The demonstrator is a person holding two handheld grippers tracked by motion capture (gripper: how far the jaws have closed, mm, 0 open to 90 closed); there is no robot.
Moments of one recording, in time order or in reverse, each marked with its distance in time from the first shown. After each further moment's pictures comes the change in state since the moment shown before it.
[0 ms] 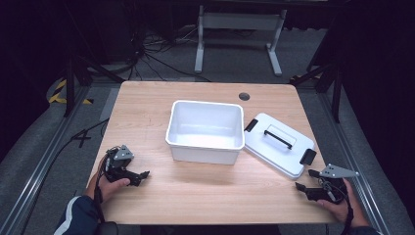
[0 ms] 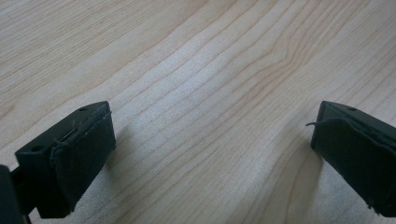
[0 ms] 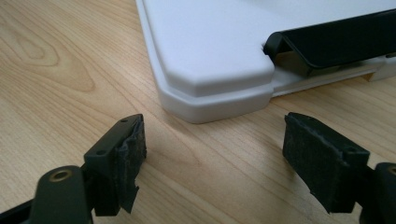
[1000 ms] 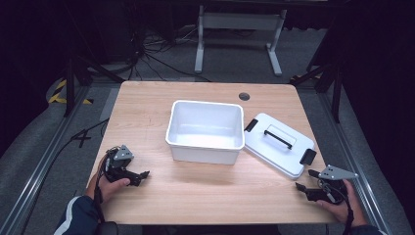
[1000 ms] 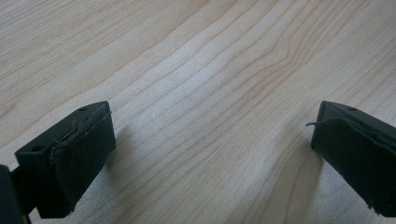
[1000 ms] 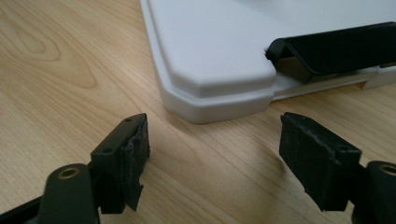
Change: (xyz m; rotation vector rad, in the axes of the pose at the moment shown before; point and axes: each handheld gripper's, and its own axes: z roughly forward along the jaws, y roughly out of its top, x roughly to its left) left arm 0.000 0.000 0.000 -0.003 0.006 -0.001; right arm 0.004 0.000 -0.002 -0.009 -0.026 -0.047
